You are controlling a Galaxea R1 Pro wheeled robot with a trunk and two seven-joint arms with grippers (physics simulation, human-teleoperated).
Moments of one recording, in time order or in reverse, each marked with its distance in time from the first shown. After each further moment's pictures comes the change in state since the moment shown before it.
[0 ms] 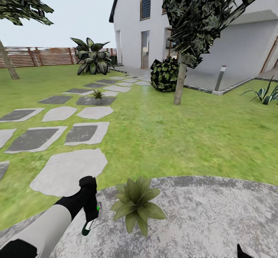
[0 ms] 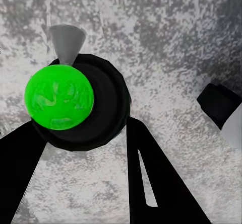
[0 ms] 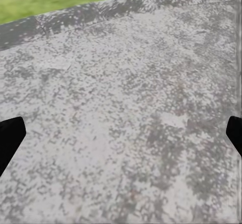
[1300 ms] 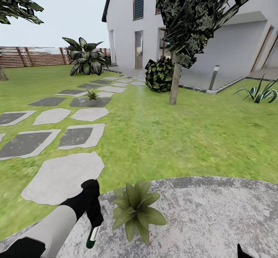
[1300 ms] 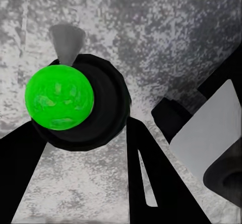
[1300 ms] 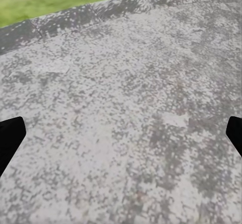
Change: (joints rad) left arm -0.008 -0.056 0.107 0.102 0.024 0.112 0.010; right arm 0.000 0.000 0.000 -0.003 0.000 0.000 0.000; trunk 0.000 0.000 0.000
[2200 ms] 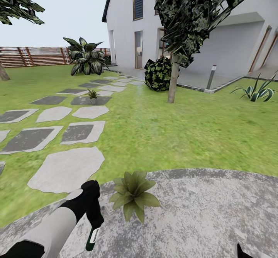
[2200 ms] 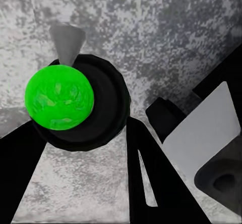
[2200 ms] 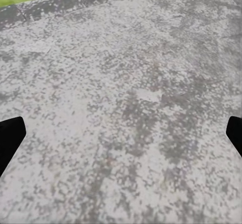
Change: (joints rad) left arm 0.016 -0.001 0.003 -0.018 0.004 0.053 0.002; right arm 0.001 0.000 0.001 0.001 0.000 0.001 0.002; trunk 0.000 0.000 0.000
